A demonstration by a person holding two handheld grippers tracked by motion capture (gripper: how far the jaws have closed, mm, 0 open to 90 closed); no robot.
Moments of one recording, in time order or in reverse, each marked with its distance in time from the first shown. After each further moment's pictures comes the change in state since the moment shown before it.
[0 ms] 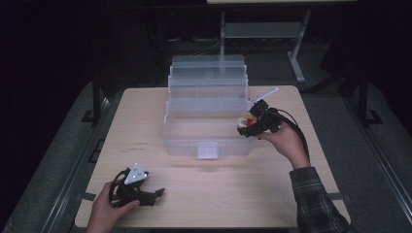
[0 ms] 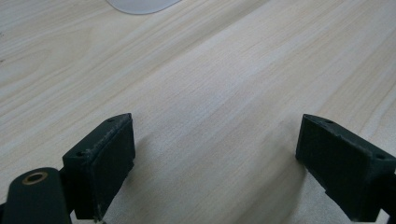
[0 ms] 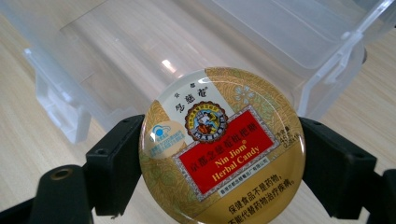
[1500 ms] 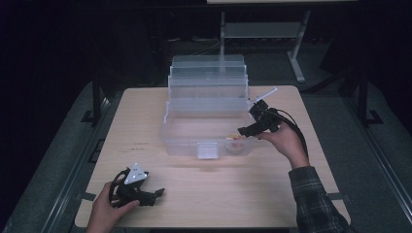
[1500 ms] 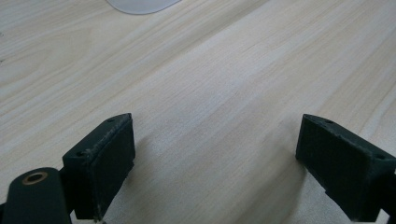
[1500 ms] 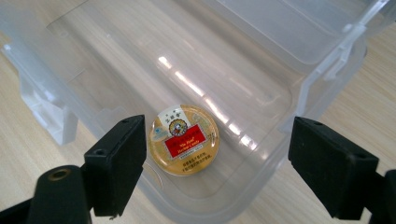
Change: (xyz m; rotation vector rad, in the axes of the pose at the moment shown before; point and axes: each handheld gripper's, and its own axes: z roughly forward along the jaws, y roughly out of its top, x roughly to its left) left arm 0.000 0.000 0.000 -0.001 0.000 0.000; right arm -0.005 -0.002 0.005 0.011 -0.013 0.003
